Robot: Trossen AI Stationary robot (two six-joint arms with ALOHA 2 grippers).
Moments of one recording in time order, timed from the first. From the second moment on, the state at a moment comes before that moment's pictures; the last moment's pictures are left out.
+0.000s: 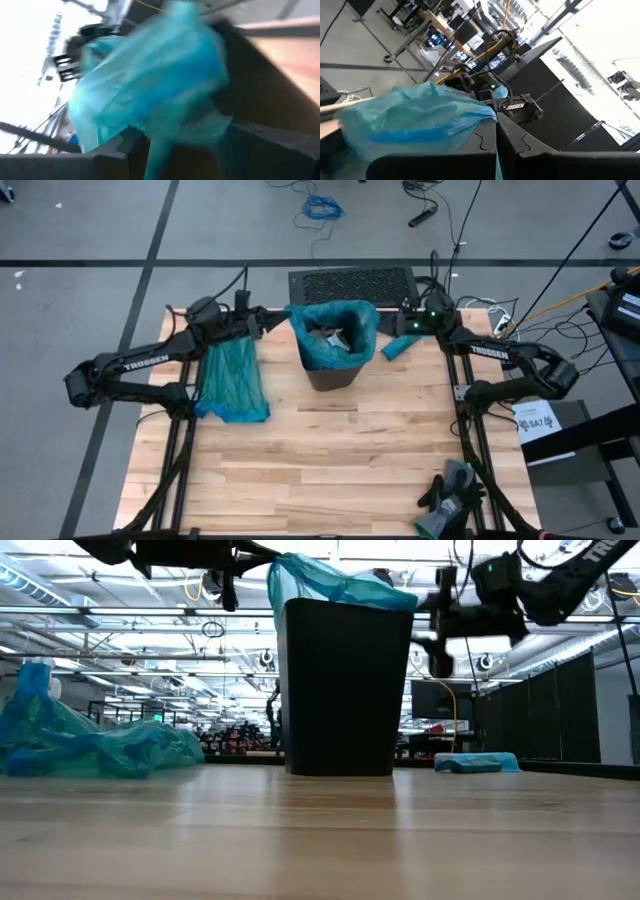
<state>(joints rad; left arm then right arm) 0.52 1.05 0.76 0.44 0.29 -0.84 -0.79 1.25 0.58 0.61 -0.74 1.03</state>
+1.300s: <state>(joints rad) 0.51 1.39 1.13 0.32 0.46 -0.81 -0.53 1.50 1.31 0.10 -0.76 0.67</state>
